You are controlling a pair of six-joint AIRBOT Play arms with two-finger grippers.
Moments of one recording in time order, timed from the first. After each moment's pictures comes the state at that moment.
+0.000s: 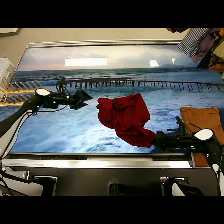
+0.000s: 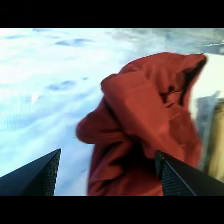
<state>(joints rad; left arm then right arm) -0.06 -1.70 1.23 0.42 -0.98 -1.21 -0.25 -0.94 0.47 -0.84 1.23 1.43</state>
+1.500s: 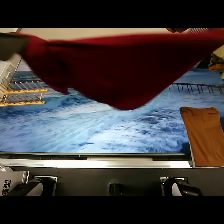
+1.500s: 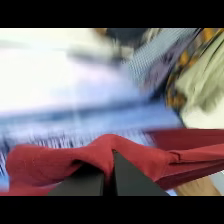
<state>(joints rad) 0.10 -0.97 1.57 0.63 -1.05 -1.28 -0.25 -0.70 1.62 -0.89 1.10 1.42</state>
